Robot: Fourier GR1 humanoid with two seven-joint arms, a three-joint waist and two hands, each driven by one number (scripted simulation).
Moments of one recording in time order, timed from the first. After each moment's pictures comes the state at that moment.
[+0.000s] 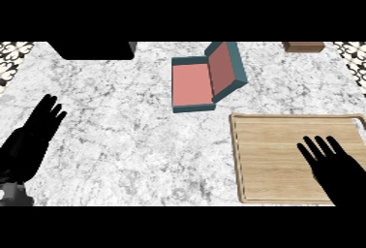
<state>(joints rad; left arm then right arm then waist) -0.02 0.28 0.15 -1.64 0.28 -0.05 0.24 0.11 -0.61 0.28 -1.87 1.46 0.58 0.09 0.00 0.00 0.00</state>
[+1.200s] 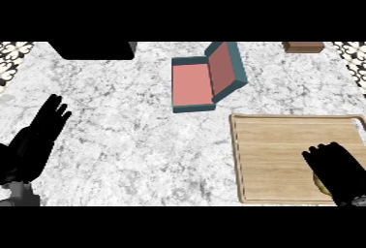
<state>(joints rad) -0.03 0.22 0.17 -1.66 0.22 -0.07 0.27 0.06 -0.55 0.22 -1.72 1.57 0.42 -0.10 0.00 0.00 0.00</state>
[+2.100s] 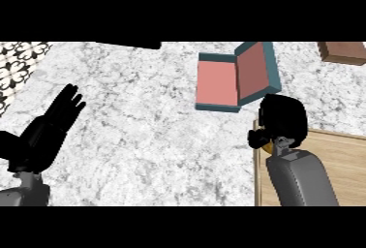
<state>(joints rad) -0.09 0.21 0.11 -1.67 0.23 -0.12 0.29 -0.36 -0.02 0.09 -1.59 1.40 0.50 0.60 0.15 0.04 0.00</state>
